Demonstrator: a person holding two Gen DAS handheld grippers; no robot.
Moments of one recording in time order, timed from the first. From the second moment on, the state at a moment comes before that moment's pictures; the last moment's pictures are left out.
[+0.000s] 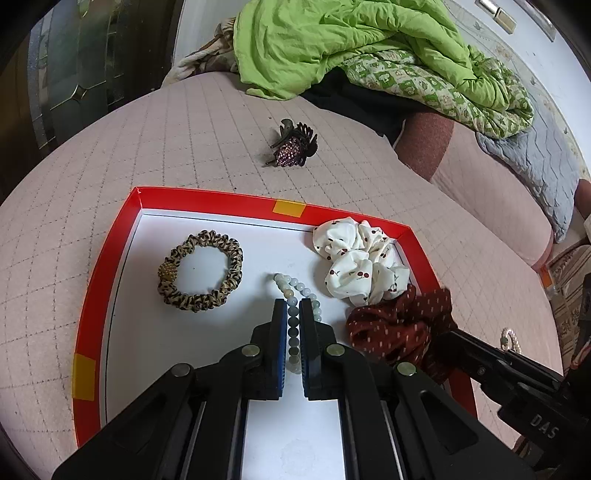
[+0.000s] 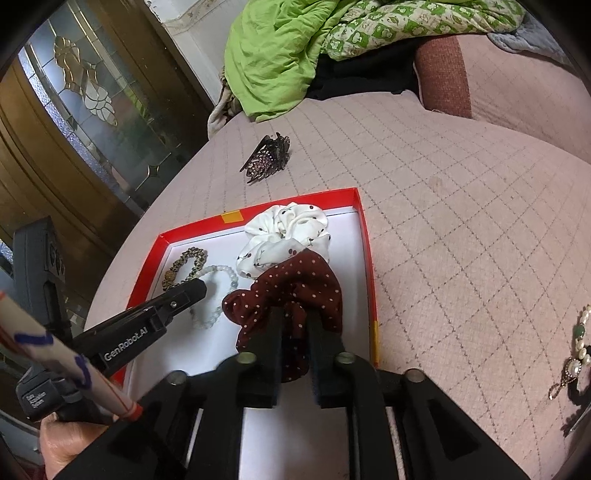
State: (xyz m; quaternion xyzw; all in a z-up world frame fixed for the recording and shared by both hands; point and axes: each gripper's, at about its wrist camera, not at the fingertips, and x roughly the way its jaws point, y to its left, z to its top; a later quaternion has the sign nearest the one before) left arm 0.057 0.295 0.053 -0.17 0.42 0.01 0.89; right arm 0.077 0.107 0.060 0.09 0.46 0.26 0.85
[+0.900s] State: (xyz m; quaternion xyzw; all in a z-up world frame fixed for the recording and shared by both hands) left arm -0.008 0.193 0.122 -0.08 0.32 -0.01 0.95; right arm -0.013 -0.036 0.131 0.20 0.37 0.24 0.88
